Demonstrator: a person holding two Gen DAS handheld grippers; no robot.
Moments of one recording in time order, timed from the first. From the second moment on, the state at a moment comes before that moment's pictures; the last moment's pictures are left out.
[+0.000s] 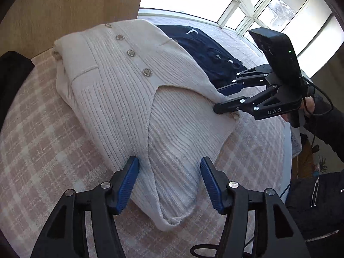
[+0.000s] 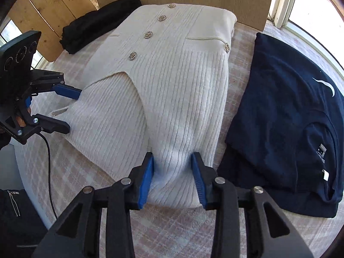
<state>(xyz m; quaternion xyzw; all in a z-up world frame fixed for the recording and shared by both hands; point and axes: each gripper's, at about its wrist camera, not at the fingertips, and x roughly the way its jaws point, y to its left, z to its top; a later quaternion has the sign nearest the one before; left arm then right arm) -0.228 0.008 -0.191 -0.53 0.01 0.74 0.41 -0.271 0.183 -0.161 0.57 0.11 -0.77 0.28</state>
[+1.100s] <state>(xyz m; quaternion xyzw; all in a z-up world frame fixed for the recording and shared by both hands) -0.424 -0.036 -0.191 -0.47 0.15 0.80 0.34 -0.387 0.033 -0.122 0.54 0.13 -0.75 0.36</state>
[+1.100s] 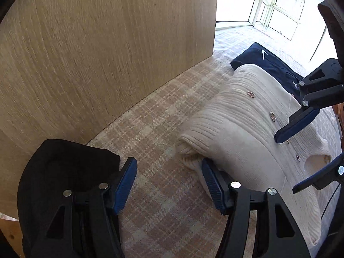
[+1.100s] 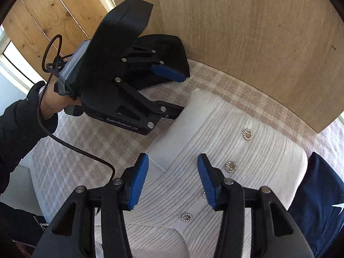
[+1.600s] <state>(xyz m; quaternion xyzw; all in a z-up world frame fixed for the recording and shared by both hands) -0.414 -0.055 -0.188 -0.49 0.05 0.78 0.39 -0.394 0.032 -0.115 0.54 0.11 -0.75 0.36</state>
